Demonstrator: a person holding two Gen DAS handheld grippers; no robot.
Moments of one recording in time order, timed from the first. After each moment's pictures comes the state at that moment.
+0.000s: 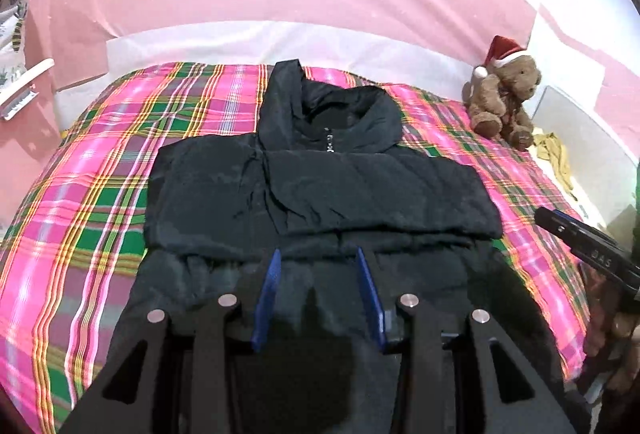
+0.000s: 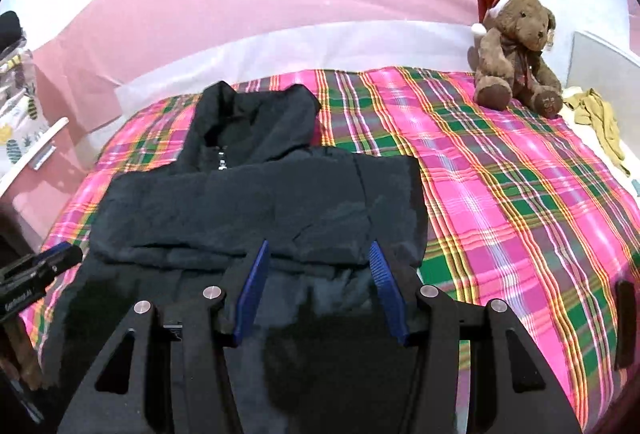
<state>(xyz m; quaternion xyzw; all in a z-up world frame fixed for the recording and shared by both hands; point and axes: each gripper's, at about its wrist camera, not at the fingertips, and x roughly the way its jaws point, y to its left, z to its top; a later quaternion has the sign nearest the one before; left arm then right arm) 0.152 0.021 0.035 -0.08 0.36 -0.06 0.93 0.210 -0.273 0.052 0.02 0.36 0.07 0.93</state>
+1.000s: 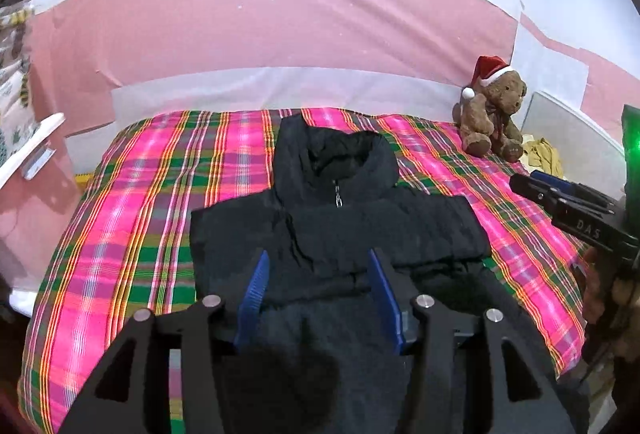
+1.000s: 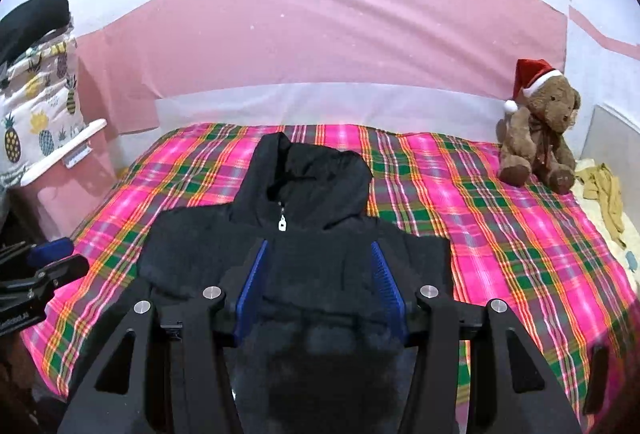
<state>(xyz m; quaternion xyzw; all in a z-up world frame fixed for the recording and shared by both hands) 0.150 0.048 0.107 -0.04 0.32 -0.06 0.94 0.210 -0.210 0.131 -0.03 0.30 0.12 0.95</state>
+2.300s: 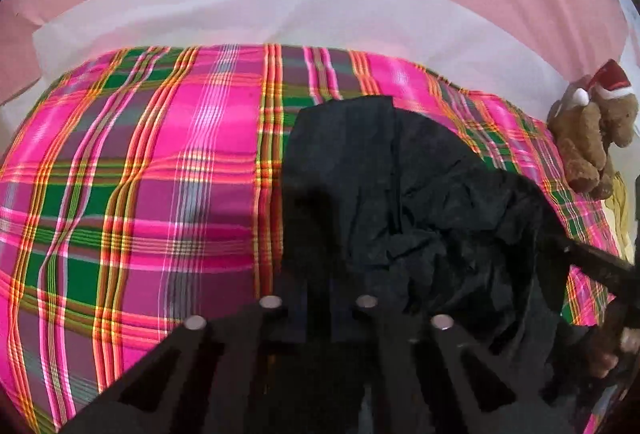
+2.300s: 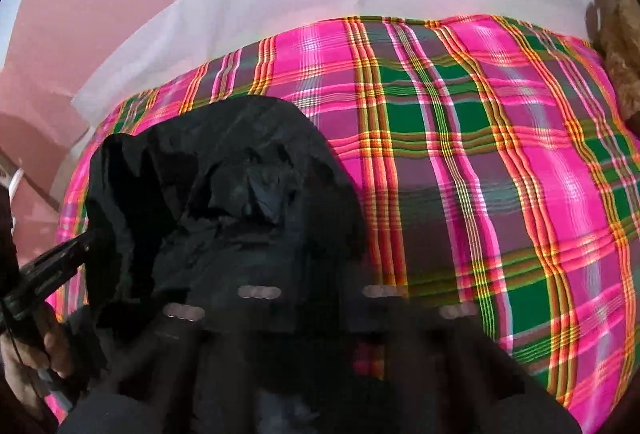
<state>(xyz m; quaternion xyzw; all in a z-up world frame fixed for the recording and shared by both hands) 0.536 0.063 -0.030 -0.08 0.43 -0.04 0.90 0.585 -0.213 -0.027 0.06 0.48 0.14 0.86</state>
